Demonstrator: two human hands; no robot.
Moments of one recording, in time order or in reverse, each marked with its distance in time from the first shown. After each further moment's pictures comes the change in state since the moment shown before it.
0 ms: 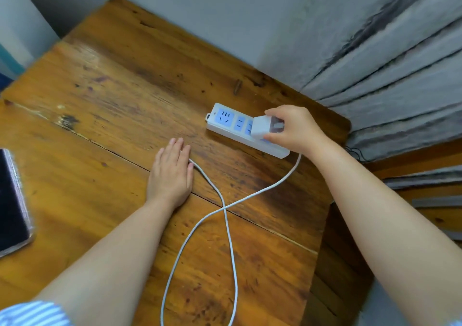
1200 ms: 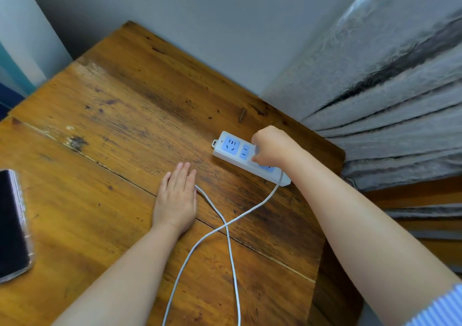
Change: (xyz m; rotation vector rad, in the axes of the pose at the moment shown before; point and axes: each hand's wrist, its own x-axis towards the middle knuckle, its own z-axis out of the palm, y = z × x) left_hand 0.005 0.001 -0.002 0.052 -0.037 -0.030; right_hand 0.046 -0.054 0.002 -0.454 -0.337 0.050
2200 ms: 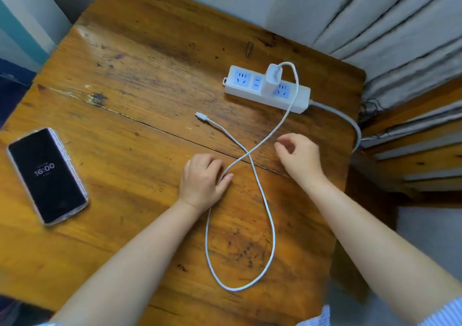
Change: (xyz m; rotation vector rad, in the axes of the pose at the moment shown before) left_hand -0.086 -0.012 -0.005 -0.153 0.072 0.346; right_hand -0.113 -0.024 0.137 0.816 0.472 0.322
